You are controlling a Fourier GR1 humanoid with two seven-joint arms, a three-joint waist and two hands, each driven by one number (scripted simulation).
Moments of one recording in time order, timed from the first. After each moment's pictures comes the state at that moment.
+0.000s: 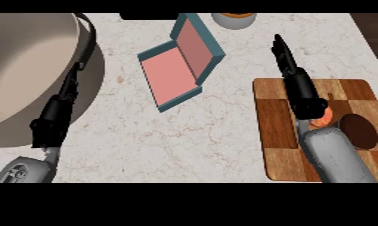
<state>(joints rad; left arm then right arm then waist) -0.13 0.48 -0.25 -1.41 0.18 0.30 -0.15 -0.34 -0.30 0.23 -1.35 -0.09 -0.22 -0.20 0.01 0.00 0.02</state>
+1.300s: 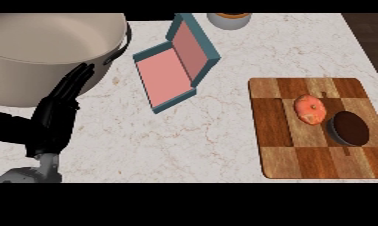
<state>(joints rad) -0.06 0.38 -0.18 -1.68 0.38 0.36 0.10 0.23 -0.88 -0.21 -1.38 -0.17 -0.05 -0.04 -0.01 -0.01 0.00</state>
